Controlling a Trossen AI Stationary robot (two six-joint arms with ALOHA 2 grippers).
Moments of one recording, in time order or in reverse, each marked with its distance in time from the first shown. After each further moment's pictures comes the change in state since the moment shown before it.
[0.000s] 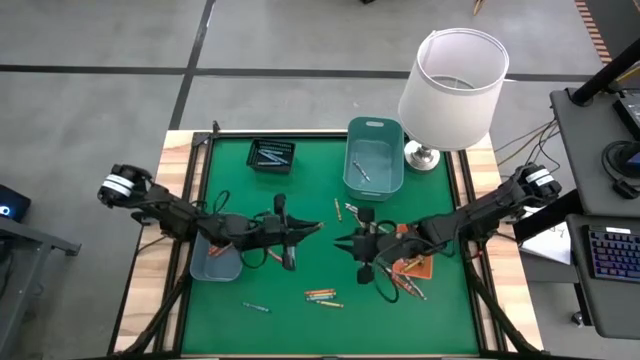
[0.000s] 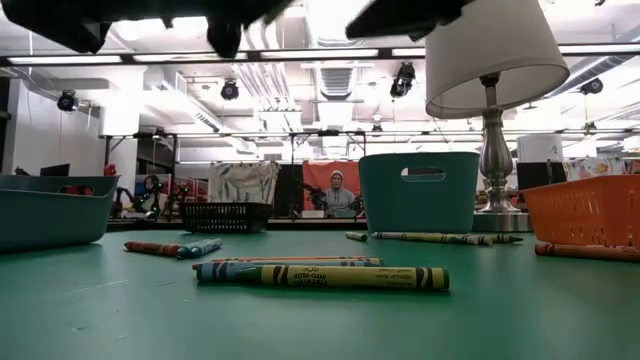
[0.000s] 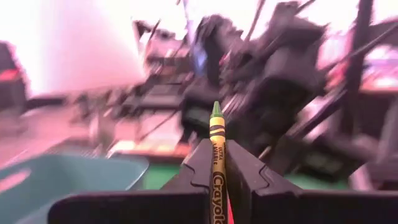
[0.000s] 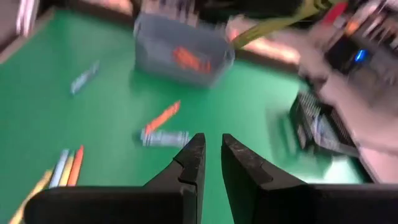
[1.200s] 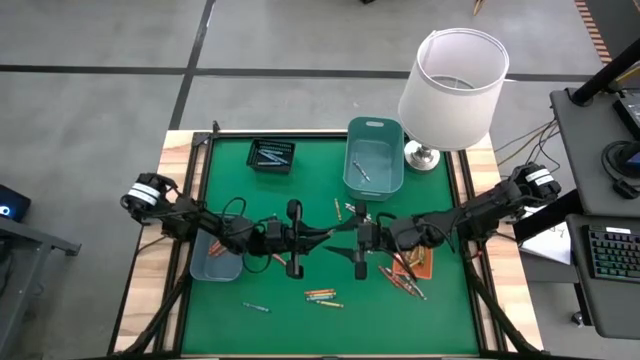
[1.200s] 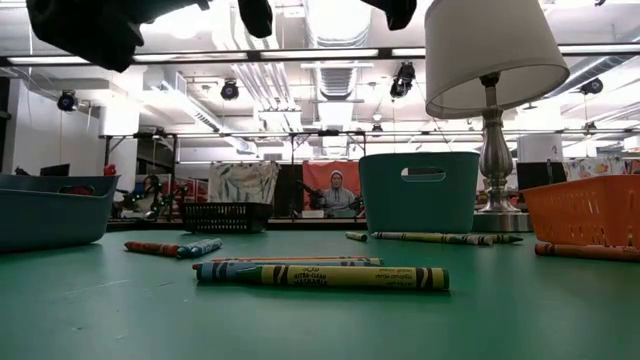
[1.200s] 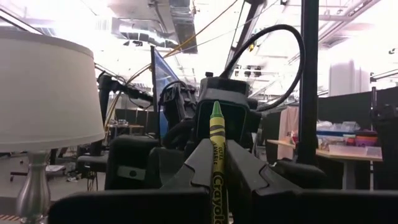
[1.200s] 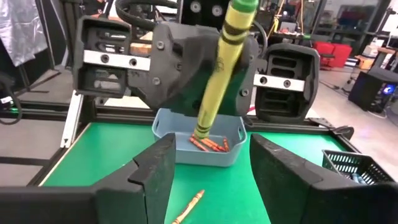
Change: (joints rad) left arm -0.002 0.233 0.117 0.407 0.137 0.007; right arm -0.051 0.000 -0.070 0.435 -0.137 0.058
